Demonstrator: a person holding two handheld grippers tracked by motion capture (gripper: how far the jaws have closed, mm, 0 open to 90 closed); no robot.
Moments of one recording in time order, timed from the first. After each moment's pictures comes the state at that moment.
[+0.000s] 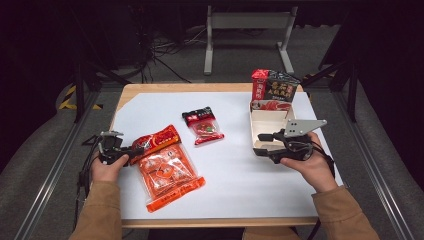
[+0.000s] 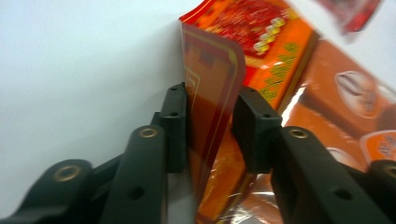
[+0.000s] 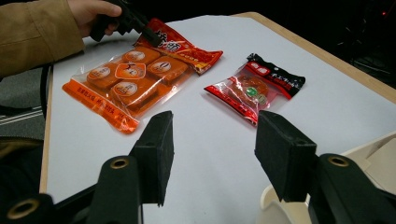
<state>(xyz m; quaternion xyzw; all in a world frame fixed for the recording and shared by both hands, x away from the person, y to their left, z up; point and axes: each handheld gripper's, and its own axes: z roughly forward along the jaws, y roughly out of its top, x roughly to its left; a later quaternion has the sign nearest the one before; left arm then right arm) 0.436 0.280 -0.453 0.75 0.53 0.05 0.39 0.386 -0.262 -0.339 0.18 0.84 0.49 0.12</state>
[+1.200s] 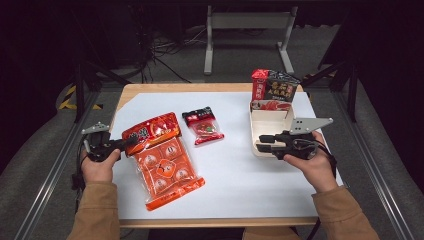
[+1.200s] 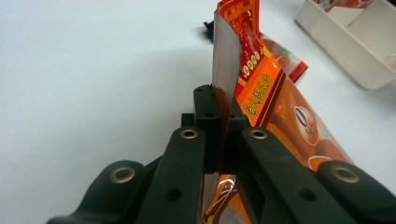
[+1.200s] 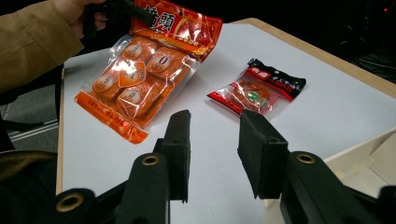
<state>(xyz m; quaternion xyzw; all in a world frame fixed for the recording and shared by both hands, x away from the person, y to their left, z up) 0.407 0.279 -0.393 0.72 0.49 0.10 0.48 0.384 -0.270 -0.334 0.20 0.83 0.51 0.11</state>
